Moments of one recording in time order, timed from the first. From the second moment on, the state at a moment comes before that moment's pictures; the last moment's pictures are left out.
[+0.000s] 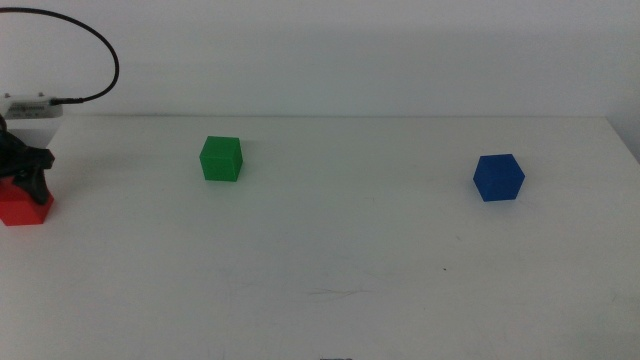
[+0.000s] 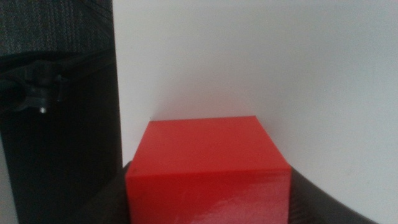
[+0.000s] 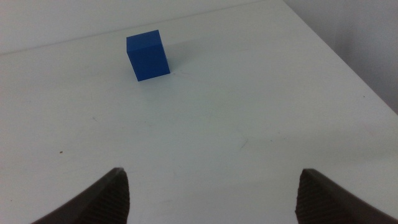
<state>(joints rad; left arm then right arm) 0.36 2.30 -1.96 -0.09 1.19 0.39 -0.03 -0.01 0.03 -0.05 0.39 0.23</state>
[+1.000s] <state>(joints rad) -0.19 1.94 -1.66 -0.06 1.23 -0.26 -0.03 -0.01 0.03 -0.05 0.39 0.23</state>
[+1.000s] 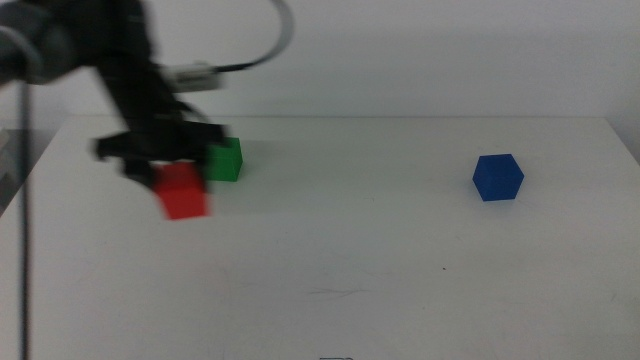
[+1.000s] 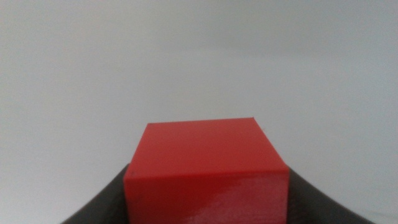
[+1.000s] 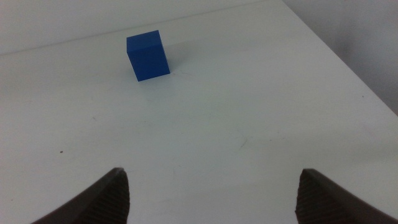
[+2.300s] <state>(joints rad) -0.63 2.21 -1.83 -0.09 1.17 -0.55 -0.03 -0.01 0.03 -0.05 0.39 0.23</state>
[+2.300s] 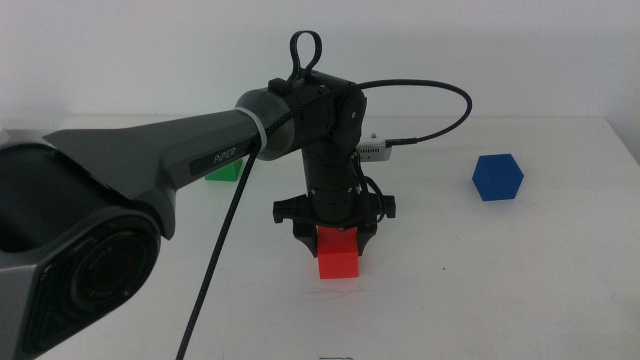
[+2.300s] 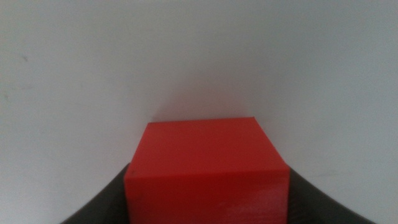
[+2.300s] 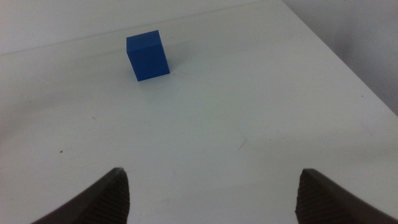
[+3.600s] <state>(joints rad) -0.63 2.17 -1.84 -0.11 1.18 -0.46 -0.03 -0.01 0.03 -0.05 0.39 0.23</state>
